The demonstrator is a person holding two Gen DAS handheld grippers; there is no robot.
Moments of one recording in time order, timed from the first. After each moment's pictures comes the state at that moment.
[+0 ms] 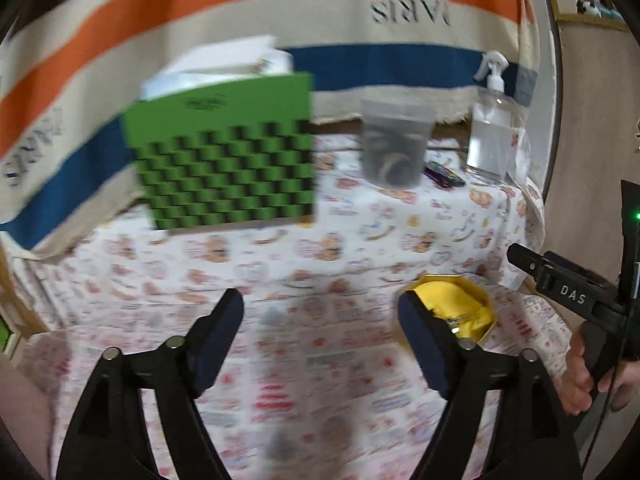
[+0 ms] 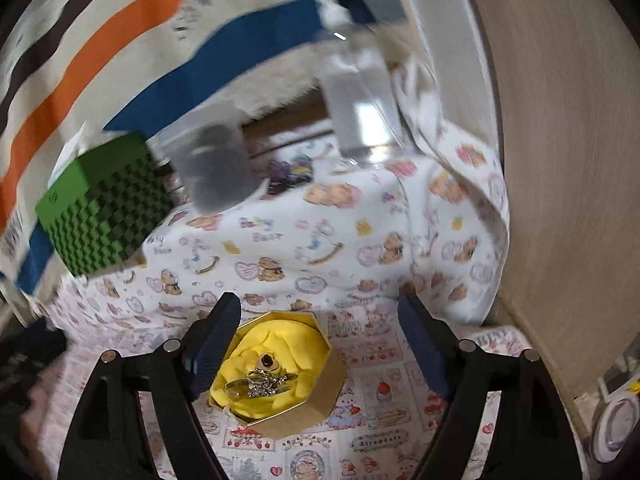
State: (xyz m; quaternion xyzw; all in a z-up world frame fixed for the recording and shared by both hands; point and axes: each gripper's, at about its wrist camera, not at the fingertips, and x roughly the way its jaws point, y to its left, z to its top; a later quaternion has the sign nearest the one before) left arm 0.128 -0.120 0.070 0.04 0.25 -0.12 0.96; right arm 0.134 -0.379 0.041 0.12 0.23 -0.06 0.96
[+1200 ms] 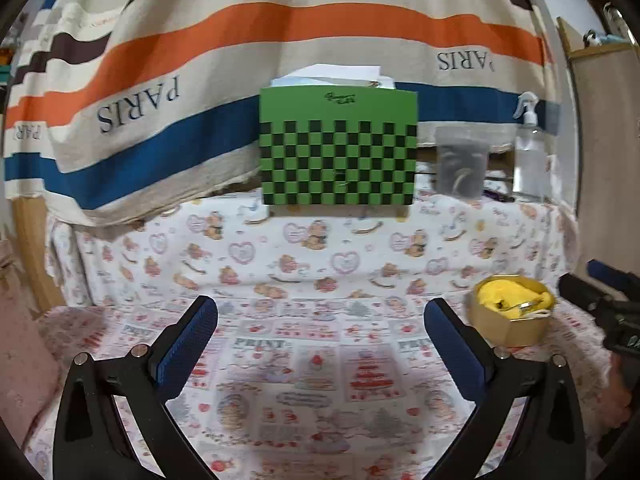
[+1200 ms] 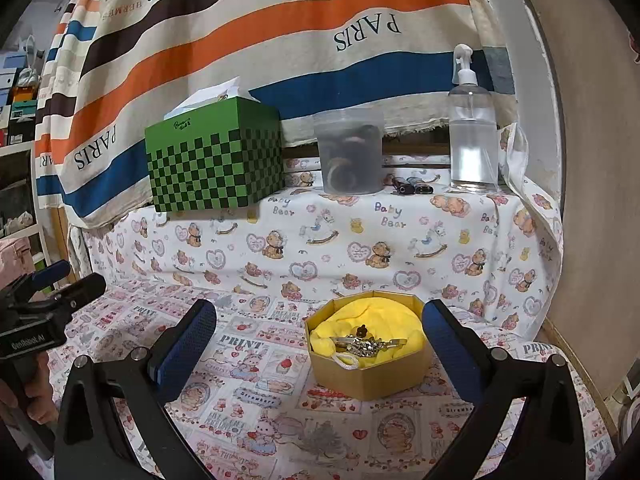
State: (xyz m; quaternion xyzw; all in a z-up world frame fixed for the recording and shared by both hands) left arm 0.088 -0.037 0.003 0.00 0.13 -0.05 0.99; right arm 0.075 -0.291 0.008 0.02 0.14 0.04 0.99
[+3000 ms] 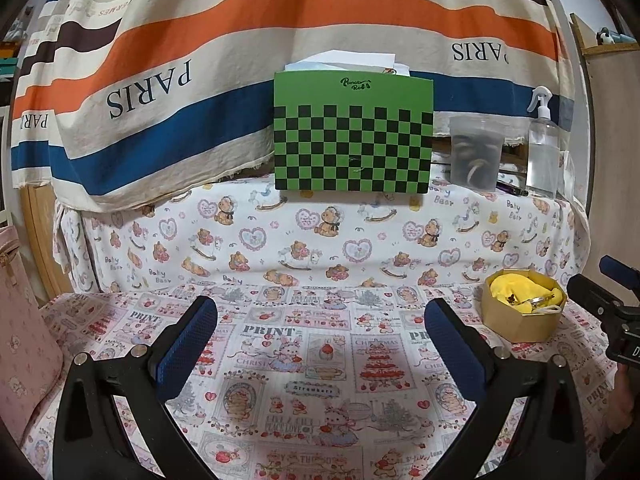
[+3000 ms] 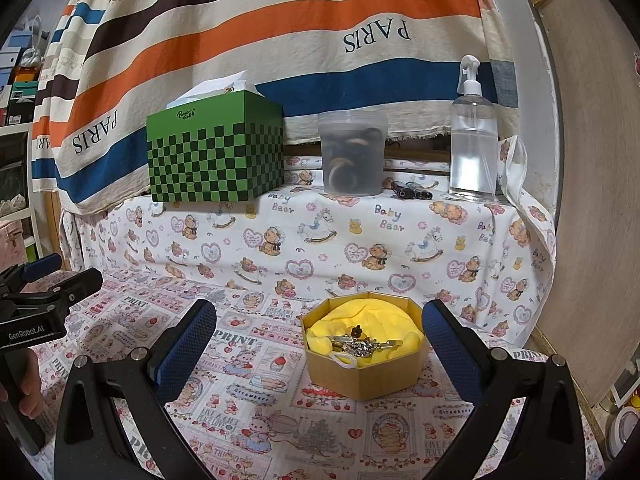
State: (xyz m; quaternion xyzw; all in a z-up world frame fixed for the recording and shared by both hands) left arm 0.091 -0.034 -0.003 -0.01 0.15 -0.04 0.99; right arm 0.073 -0.281 0.008 -0.01 0.14 0.03 0.99
